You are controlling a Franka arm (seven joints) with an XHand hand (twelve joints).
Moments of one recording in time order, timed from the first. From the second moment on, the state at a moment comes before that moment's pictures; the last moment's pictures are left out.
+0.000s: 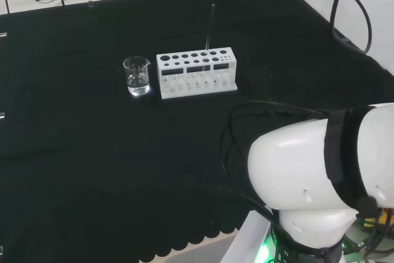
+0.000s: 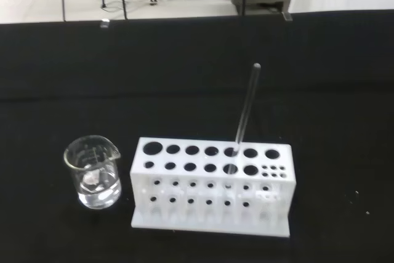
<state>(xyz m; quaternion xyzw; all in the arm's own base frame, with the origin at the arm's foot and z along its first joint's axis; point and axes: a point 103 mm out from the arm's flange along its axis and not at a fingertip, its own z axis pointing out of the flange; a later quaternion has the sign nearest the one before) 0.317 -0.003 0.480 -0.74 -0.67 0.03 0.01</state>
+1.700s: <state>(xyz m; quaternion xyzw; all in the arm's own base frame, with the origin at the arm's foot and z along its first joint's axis) 0.460 -0.044 0.398 -0.74 -0.67 0.02 0.07</state>
